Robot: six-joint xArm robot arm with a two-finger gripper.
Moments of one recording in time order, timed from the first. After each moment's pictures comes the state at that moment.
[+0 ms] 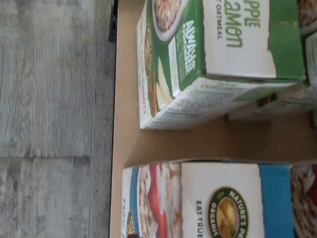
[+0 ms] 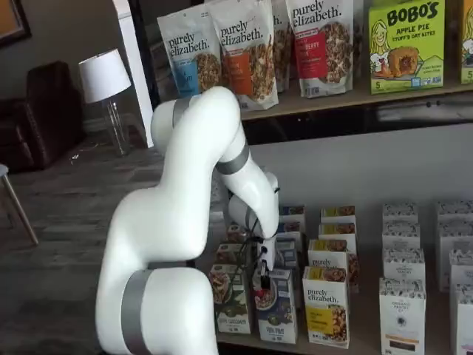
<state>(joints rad) 0.05 0.89 -1.33 0.51 0.31 -1.98</state>
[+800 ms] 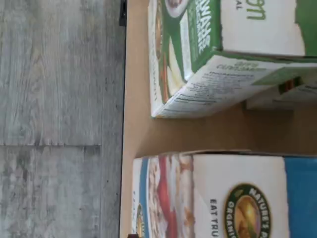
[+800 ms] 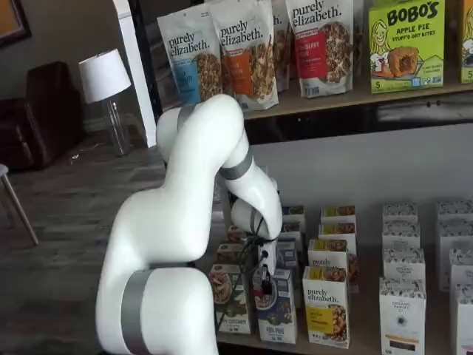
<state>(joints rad) 0.04 0.95 -1.40 0.36 0.35 -1.85</state>
